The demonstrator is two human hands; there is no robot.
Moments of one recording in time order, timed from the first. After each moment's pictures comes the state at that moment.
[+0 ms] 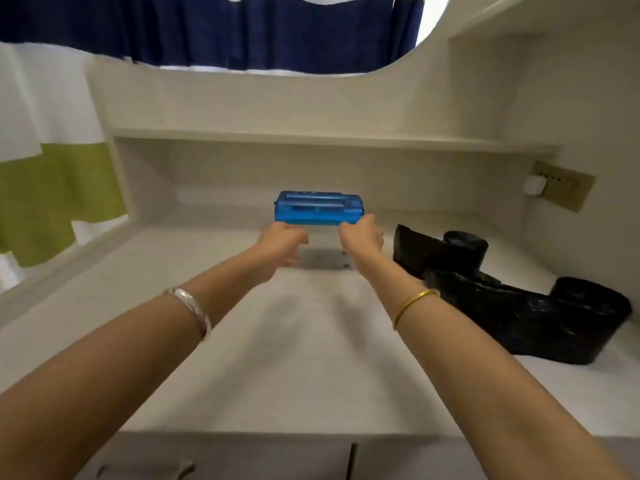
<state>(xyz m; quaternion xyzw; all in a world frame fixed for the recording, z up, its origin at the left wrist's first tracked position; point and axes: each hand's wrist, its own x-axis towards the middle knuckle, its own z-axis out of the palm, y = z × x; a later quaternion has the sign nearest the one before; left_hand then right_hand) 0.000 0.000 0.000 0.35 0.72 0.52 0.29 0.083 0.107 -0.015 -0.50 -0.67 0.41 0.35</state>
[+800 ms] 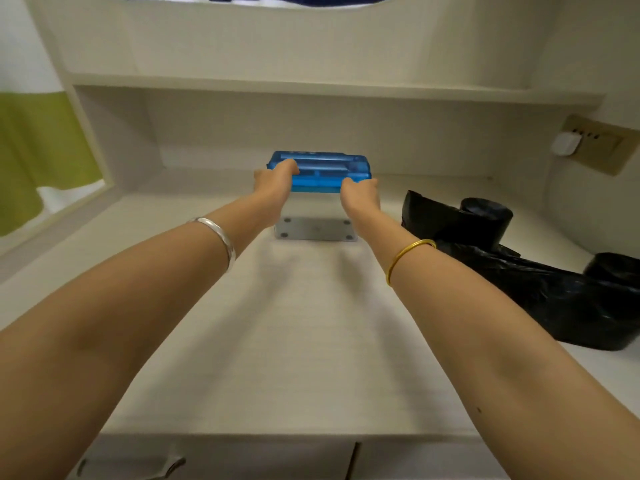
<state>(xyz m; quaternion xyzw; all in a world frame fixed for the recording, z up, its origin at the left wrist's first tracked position) -0.035 0.063 0.003 0.21 0.72 0.60 0.28 0.058 0.145 -0.023 -0.48 -0.63 0.49 0.36</state>
